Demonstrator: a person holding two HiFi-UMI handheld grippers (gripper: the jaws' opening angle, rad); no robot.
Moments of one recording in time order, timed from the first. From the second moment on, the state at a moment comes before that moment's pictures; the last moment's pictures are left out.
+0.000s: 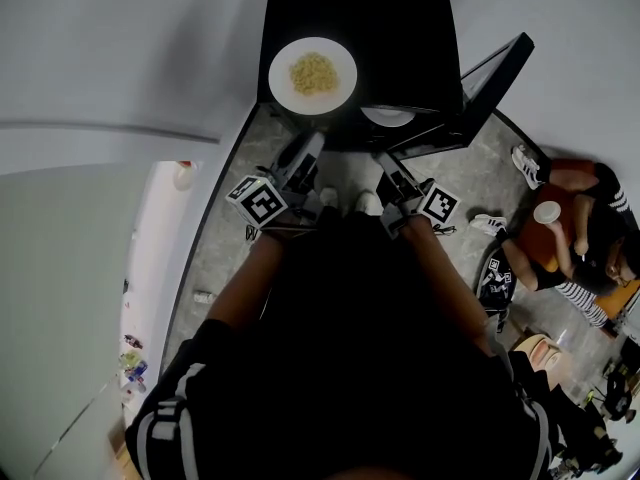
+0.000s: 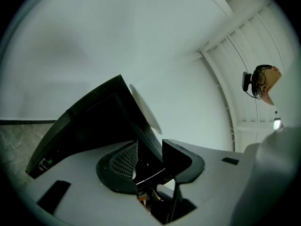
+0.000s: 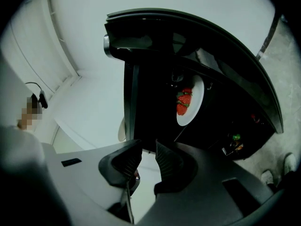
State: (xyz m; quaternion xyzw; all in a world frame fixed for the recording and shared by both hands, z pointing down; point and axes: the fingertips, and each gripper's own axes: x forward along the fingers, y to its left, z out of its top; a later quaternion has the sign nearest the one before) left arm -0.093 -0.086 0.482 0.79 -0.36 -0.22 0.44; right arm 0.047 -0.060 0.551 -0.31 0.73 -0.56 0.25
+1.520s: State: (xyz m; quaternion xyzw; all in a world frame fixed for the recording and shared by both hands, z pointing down) left arm -0.100 -0.119 0.459 0.70 -0.35 -0.33 0.53; right arm 0.036 -0.051 0.529 -0.30 0.83 -0.45 0.14
